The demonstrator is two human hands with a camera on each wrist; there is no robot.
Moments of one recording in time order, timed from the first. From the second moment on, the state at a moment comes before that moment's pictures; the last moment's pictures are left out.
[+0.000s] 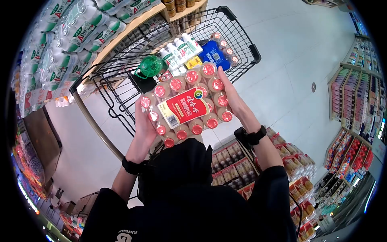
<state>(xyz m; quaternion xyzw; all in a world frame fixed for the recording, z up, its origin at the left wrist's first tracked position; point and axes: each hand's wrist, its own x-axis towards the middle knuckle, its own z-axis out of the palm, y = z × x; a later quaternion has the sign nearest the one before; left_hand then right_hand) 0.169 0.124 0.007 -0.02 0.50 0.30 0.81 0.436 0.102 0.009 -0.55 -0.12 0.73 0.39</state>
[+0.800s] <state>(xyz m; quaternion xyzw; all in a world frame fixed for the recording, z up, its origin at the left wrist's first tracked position) 0.250 0.180 -0.243 -0.13 0.61 0.34 0.71 0.502 0.231 -0.237 -0.62 -0.05 0.75 0.23</state>
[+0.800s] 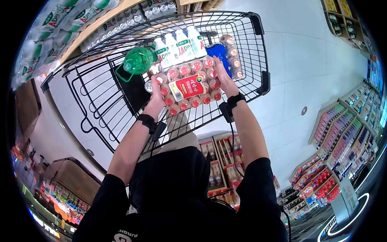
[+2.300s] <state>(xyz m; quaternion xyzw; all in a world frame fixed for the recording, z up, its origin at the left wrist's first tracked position) 0.250 0.173 -0.280 -0.03 0.80 0.13 0.59 0.496 0.246 -0.251 -0.76 -0.46 0.45 -0.13</state>
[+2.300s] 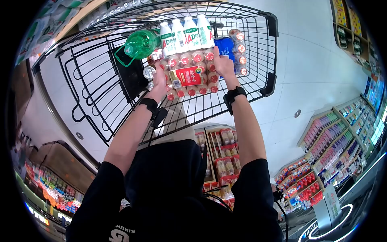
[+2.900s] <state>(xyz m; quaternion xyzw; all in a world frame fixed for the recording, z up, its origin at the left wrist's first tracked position) 0.236 0.176 -0.193 -0.04 0.73 0.21 0.65 0.509 0.208 -0.189 -0.79 -0.41 0.46 0.05</state>
